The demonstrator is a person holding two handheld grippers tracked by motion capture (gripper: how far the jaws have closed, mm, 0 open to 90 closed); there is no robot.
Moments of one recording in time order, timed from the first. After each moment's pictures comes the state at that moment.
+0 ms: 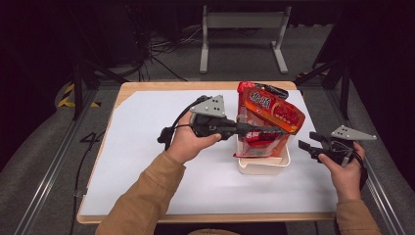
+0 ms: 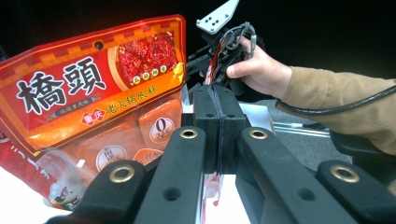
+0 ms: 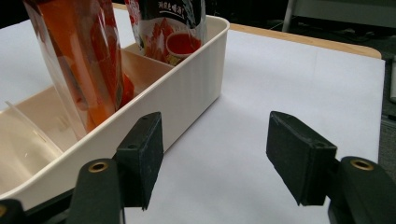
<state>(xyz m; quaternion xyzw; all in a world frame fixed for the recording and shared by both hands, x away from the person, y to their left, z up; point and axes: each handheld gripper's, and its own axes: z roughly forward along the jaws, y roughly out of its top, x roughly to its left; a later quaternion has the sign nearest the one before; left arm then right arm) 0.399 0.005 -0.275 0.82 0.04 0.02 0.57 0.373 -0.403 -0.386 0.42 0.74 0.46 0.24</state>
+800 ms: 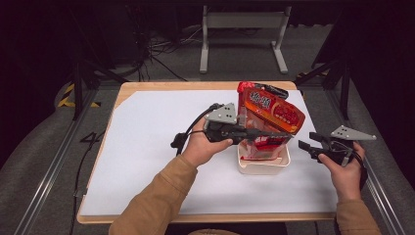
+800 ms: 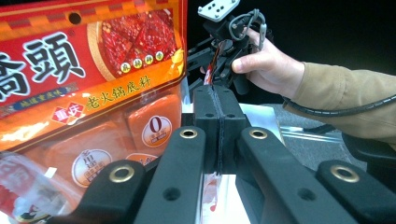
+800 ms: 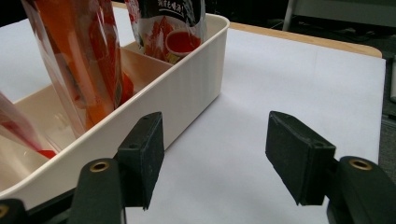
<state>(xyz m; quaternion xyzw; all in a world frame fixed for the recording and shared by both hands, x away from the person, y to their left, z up) 0.406 -0.025 -0.308 0.81 0.04 0.01 0.58 0.373 -0.403 -0.386 0.42 0.74 0.46 0.23</state>
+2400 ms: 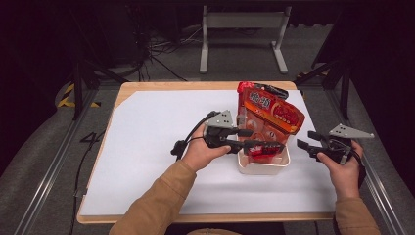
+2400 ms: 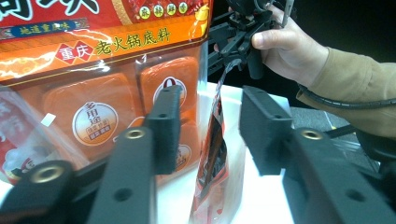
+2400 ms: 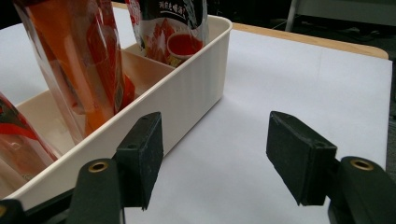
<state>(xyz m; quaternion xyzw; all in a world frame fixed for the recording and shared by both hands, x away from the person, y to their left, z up) 0.413 -0.019 -0.341 0.81 0.09 0.00 0.58 0.378 -0.401 -0.386 0.42 0.74 0.47 0.23</state>
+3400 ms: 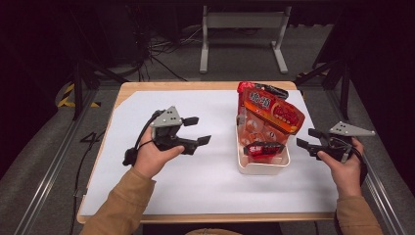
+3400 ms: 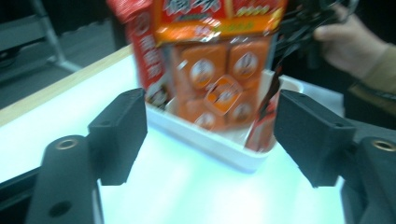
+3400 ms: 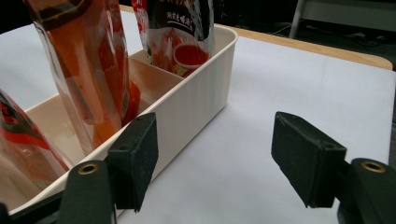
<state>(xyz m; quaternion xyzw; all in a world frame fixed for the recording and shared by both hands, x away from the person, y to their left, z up) 0.390 0.104 -0.323 0.80 0.21 0.10 0.55 0.380 -0.399 -0.378 0.41 0.75 0.47 0.23</state>
